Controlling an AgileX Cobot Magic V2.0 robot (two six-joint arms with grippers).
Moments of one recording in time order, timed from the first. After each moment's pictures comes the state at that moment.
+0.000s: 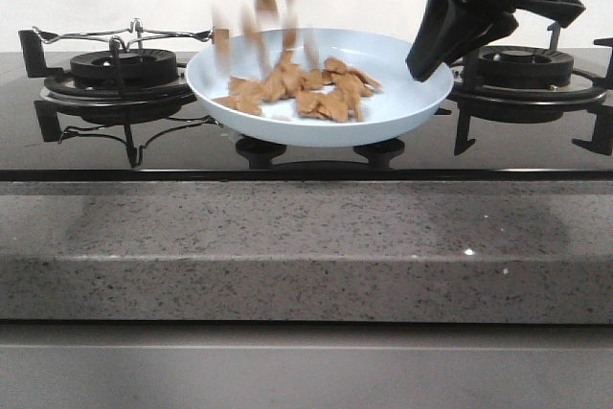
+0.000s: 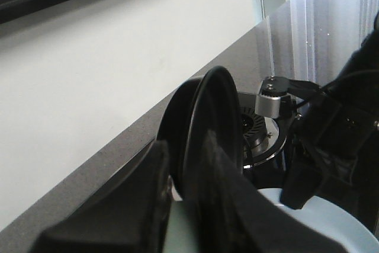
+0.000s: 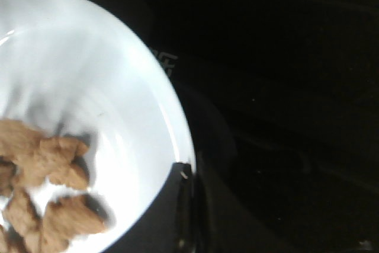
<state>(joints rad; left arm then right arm) -0.23 1.27 -1.18 -1.47 0.74 1.79 0.29 1.59 -1.25 0.44 0.68 -0.19</state>
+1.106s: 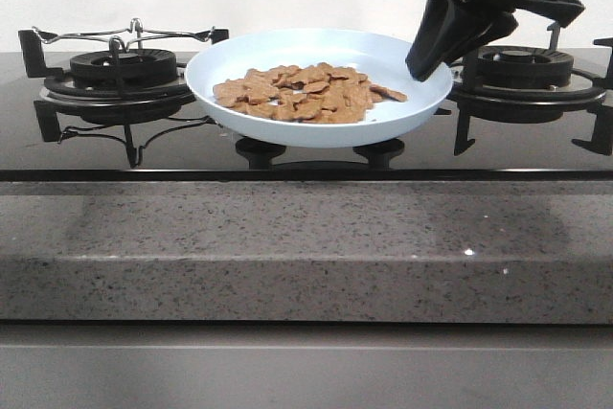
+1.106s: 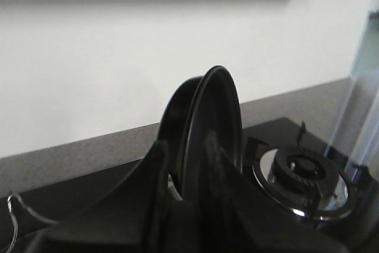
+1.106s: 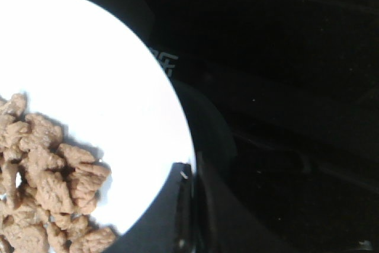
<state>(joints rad) -0.15 1.28 -1.18 -1.50 0.48 1.37 0.29 1.59 -1.25 0.44 0.68 -0.19</state>
